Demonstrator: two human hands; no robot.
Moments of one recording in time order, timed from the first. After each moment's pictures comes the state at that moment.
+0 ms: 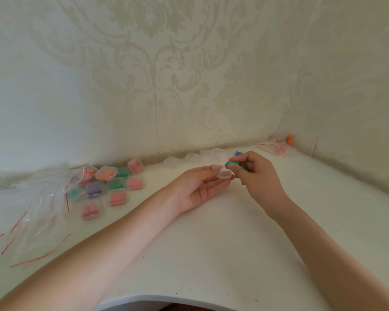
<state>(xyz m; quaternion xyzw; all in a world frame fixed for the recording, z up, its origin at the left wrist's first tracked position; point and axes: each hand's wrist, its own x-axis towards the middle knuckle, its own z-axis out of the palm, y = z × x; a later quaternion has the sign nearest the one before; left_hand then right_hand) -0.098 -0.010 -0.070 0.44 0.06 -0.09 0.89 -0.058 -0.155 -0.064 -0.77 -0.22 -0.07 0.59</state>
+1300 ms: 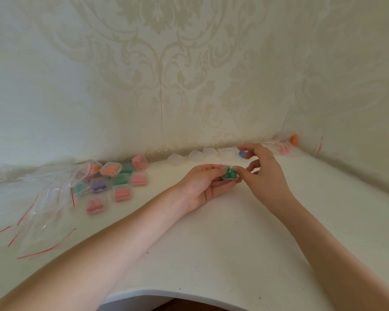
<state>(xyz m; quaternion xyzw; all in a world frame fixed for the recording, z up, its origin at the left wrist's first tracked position) -0.100 -0.018 -0.071 0.49 0.06 -0.05 0.87 -0.054 -0.158 -0.066 -0.83 -0.25 -0.15 0.47</state>
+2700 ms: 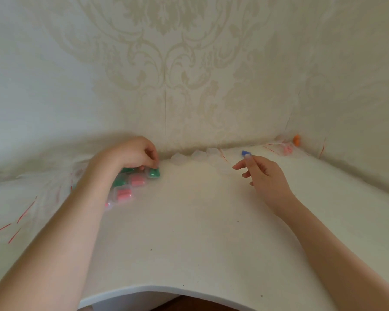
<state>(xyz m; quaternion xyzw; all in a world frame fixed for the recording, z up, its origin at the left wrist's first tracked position) -0.116 0.125 -0.032 0.95 0.13 0.03 0.28 -0.054 -0.161 -0.072 -0.82 -0.22 -0.07 0.52</state>
